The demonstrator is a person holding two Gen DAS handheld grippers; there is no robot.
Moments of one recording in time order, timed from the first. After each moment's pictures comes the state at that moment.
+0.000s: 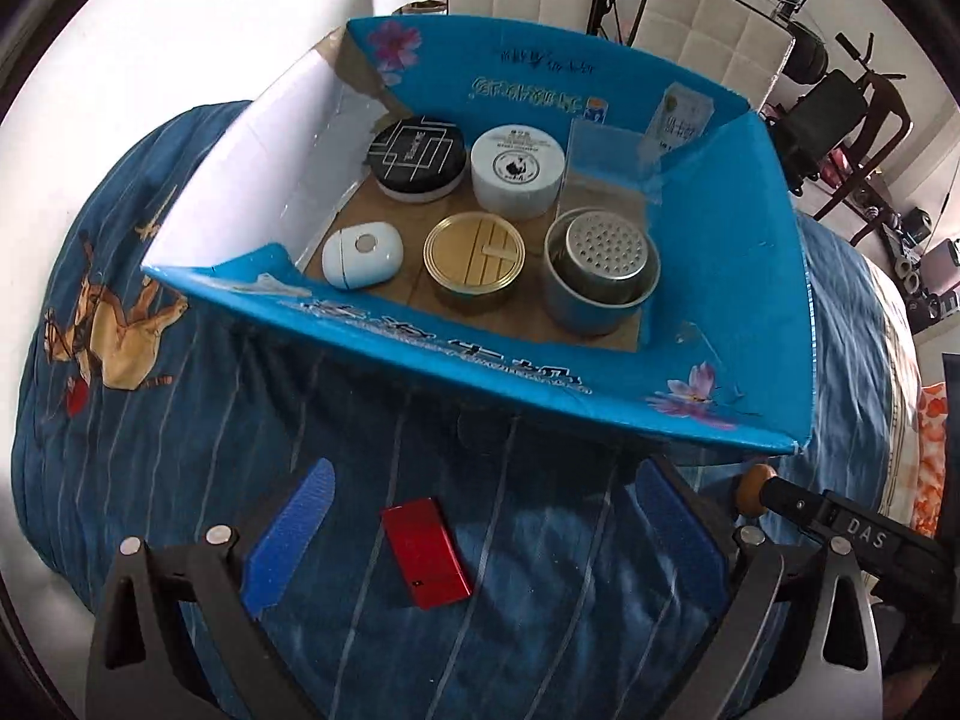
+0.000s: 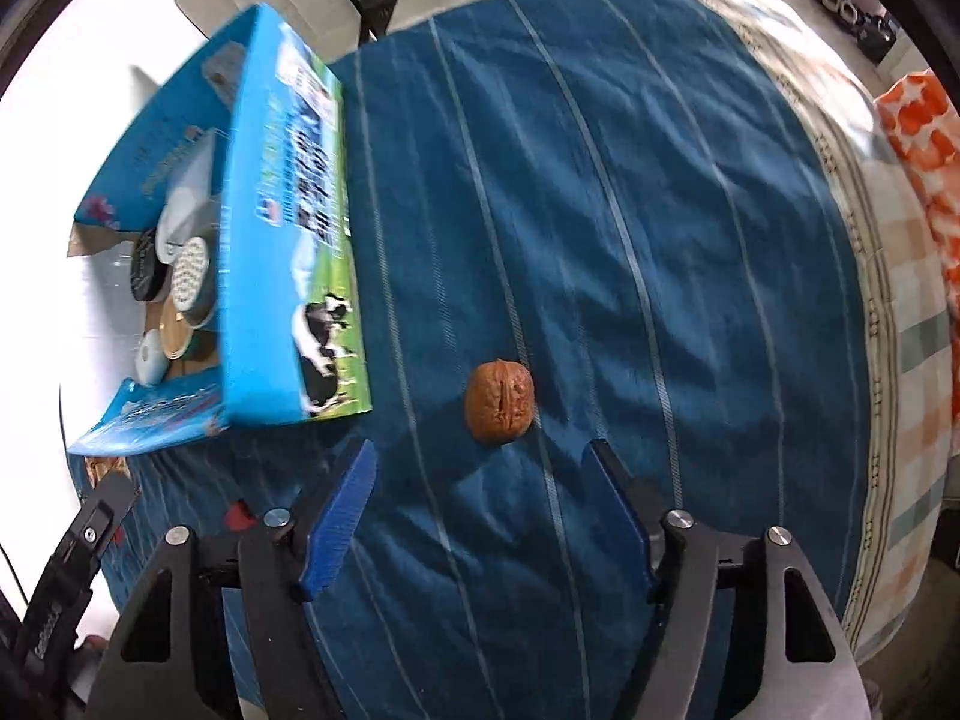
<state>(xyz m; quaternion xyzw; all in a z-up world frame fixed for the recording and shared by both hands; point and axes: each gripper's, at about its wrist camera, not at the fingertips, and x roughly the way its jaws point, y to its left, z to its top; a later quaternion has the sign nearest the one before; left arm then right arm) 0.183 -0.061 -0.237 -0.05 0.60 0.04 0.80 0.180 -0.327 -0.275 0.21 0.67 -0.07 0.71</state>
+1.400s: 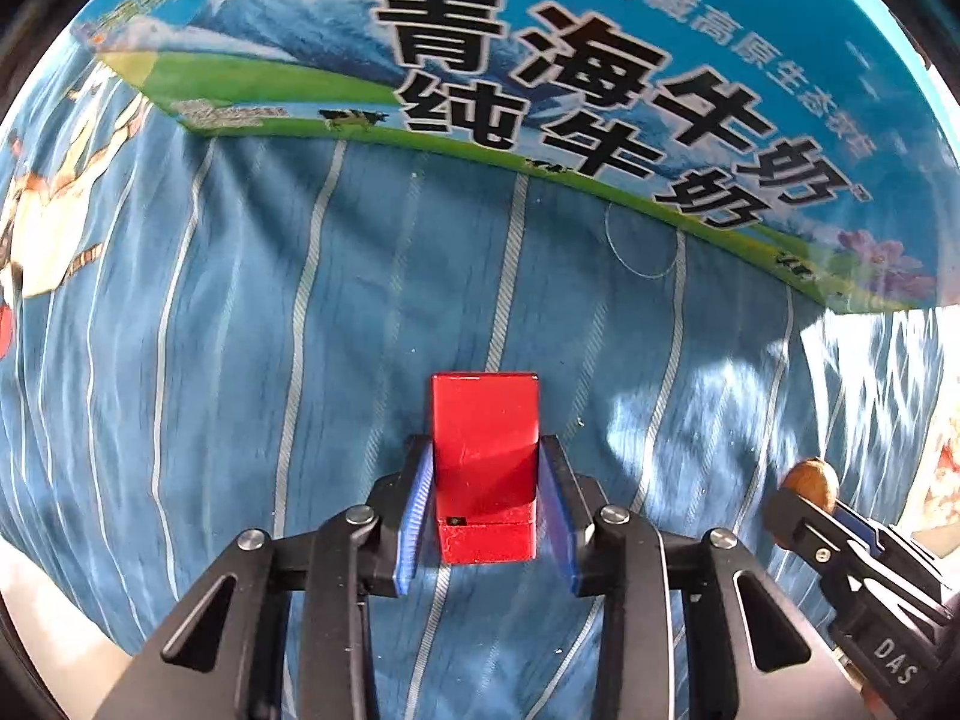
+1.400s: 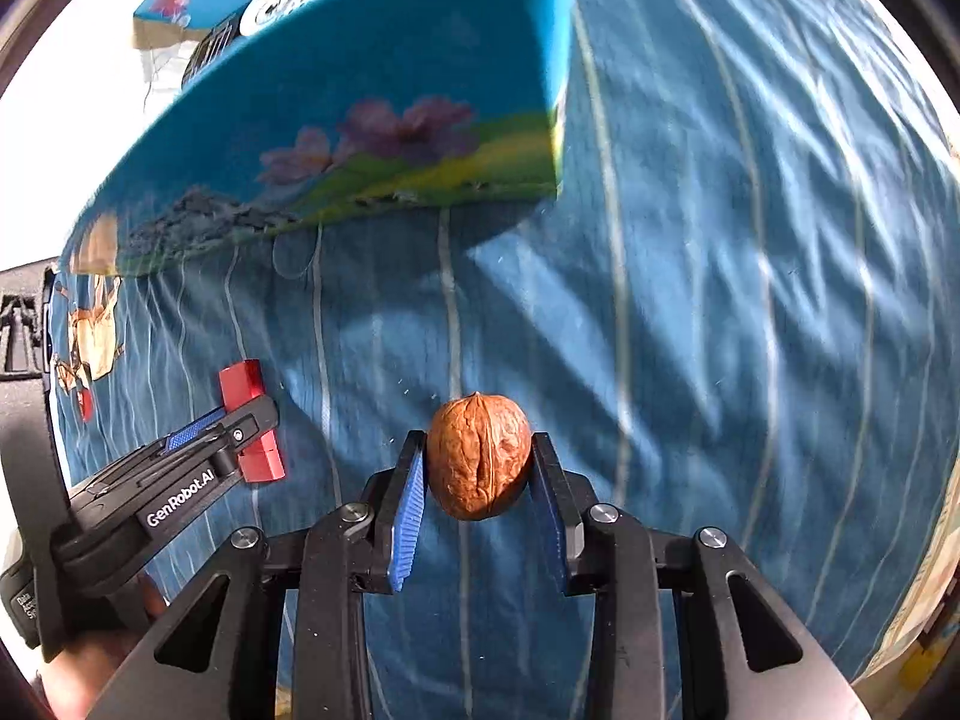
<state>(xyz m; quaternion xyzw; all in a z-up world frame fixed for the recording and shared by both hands) 0.158 0.006 -0.327 -0.04 0.72 -0.01 0.70 0.134 -0.195 -0.322 0.15 0.72 0.02 0.68</state>
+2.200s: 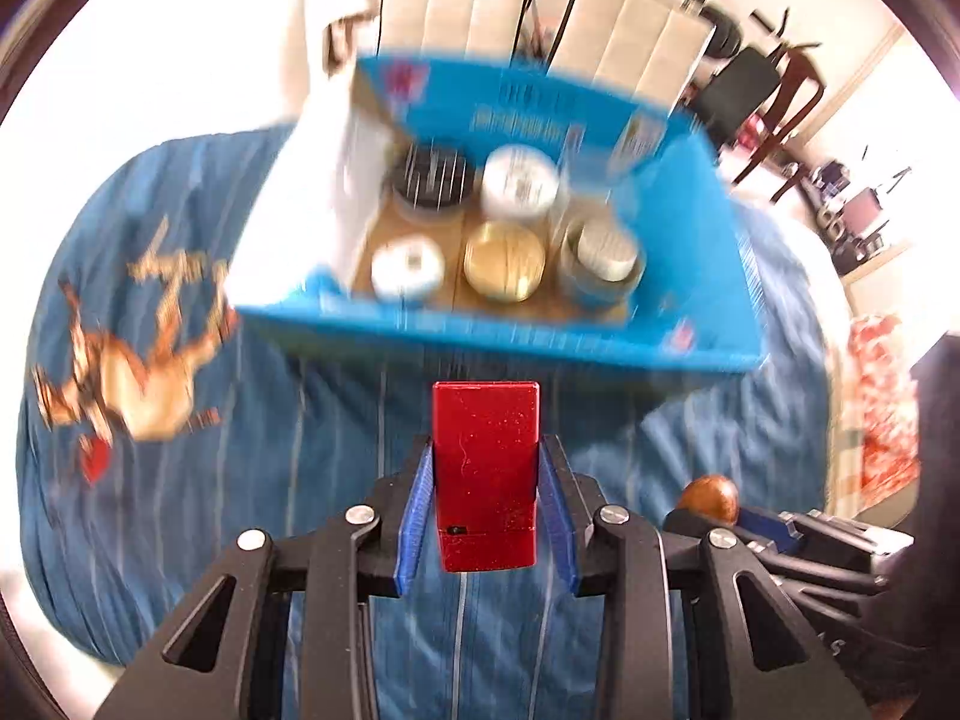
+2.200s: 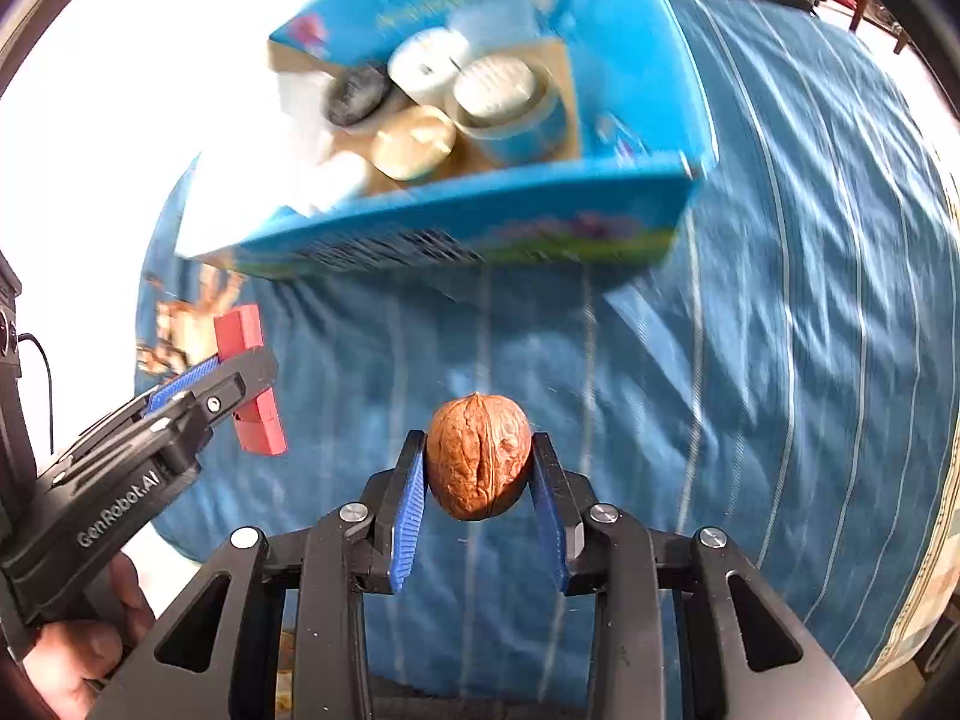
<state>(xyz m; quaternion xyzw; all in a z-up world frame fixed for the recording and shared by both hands) 0.181 0.016 -0.145 -0.04 0.59 -0.09 0.80 0.132 -0.149 -0.227 0.17 0.67 0.08 0.72</state>
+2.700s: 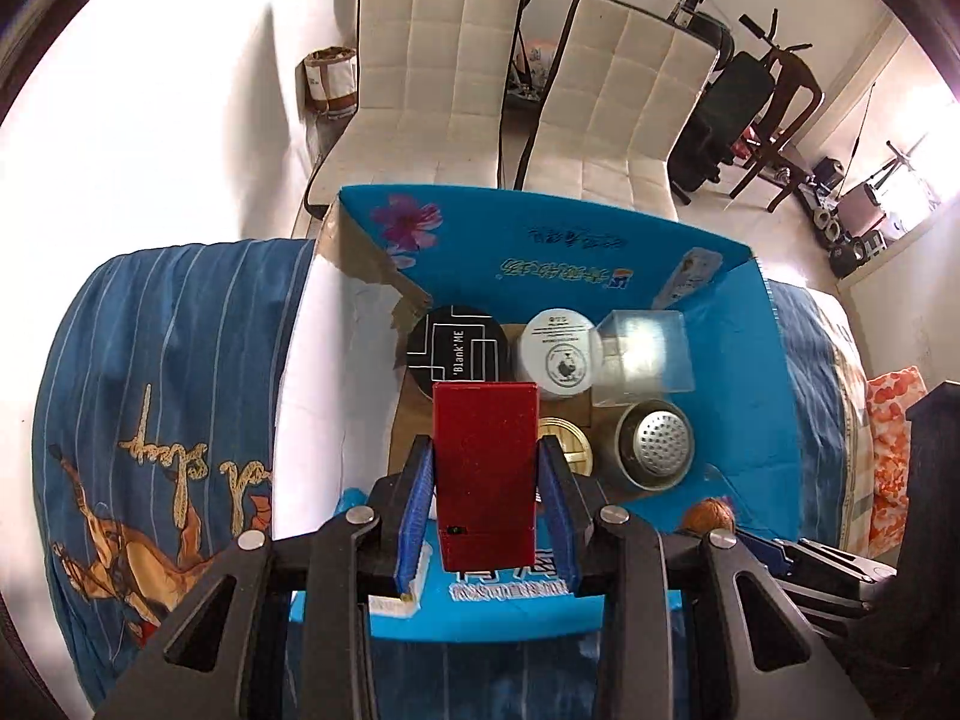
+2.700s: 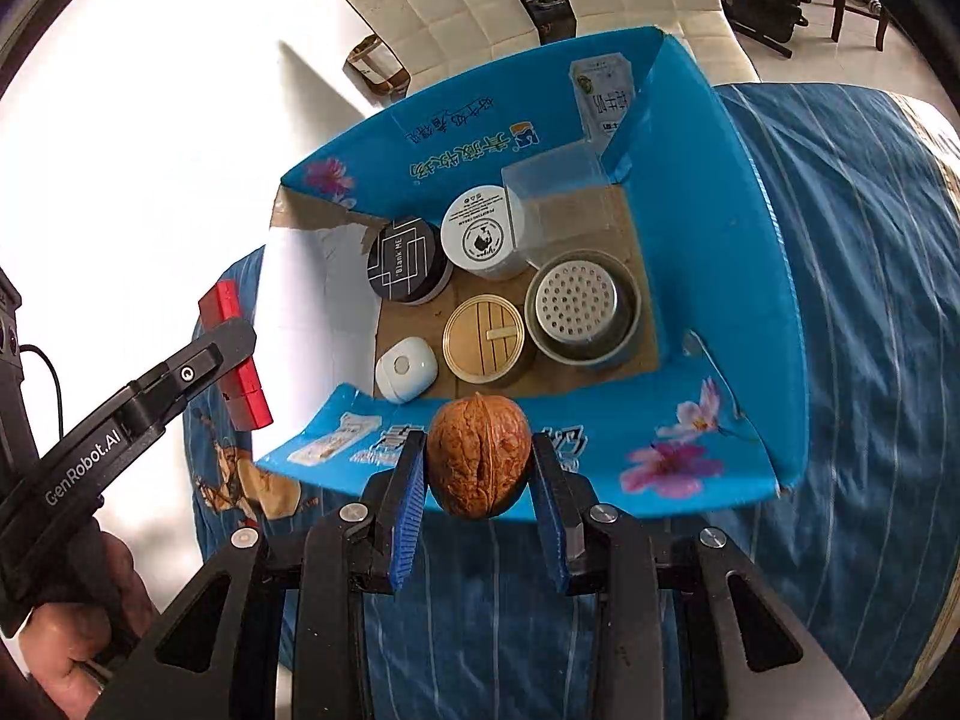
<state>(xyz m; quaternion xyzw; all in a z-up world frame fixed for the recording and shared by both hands) 0.330 0.047 -0.174 -0.01 0.59 -0.11 0.80 0.255 -0.149 -0.206 0.23 0.63 0.06 0.74</state>
